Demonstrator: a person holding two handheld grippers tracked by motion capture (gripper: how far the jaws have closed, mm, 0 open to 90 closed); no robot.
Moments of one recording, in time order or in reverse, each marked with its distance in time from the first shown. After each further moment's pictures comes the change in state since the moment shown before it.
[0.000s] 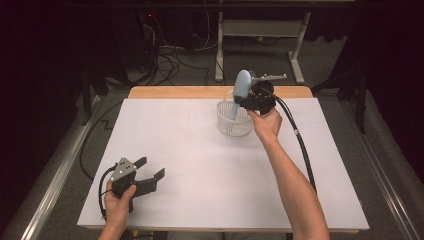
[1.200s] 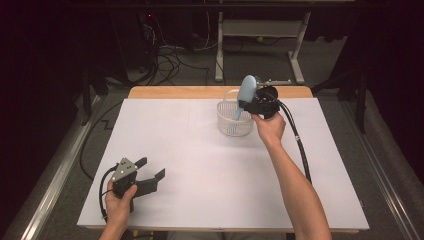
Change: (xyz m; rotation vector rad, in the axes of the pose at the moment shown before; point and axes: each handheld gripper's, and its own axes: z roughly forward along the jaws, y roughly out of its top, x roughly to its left) left arm -0.001 -0.001 0.002 0.011 0.005 0.002; right arm -0.015 -0.016 0.001 0.009 -0.009 0.034
